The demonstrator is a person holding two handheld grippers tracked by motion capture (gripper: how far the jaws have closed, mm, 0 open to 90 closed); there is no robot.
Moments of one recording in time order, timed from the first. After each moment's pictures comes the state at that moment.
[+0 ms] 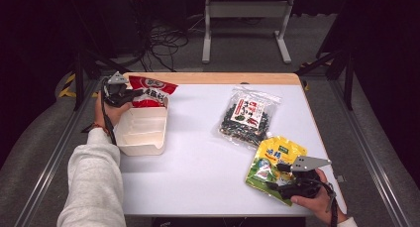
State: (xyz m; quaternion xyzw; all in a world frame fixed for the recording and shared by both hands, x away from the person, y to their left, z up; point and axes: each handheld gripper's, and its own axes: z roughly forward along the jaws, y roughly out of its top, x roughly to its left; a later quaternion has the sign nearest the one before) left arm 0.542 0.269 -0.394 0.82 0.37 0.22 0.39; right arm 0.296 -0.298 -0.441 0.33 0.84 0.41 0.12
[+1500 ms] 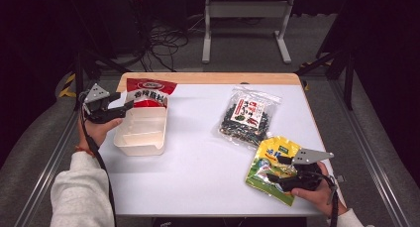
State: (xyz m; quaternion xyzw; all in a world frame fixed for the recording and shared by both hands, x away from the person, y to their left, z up) left arm 0.457 0.286 -0.375 0.76 0.39 0.27 0.45; right arm 0.311 -0.301 -0.429 0.32 0.84 0.42 0.14
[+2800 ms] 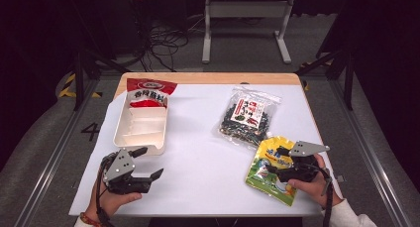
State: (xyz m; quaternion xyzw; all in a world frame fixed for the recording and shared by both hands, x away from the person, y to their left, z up) left arm 0.295 0.203 -0.408 0.82 0.25 0.21 0.47; right arm 0.331 -0.299 -0.429 0.33 0.84 0.41 0.17
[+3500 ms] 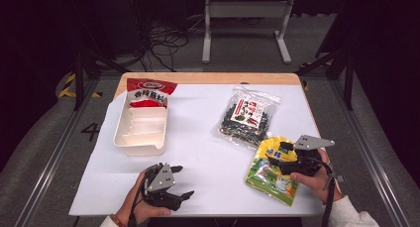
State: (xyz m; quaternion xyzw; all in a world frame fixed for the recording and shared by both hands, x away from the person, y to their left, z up) left arm 0.292 0.128 -0.449 0.88 0.18 0.11 0.43; right arm 0.342 -0.307 -0.419 0.35 0.82 0.42 0.19
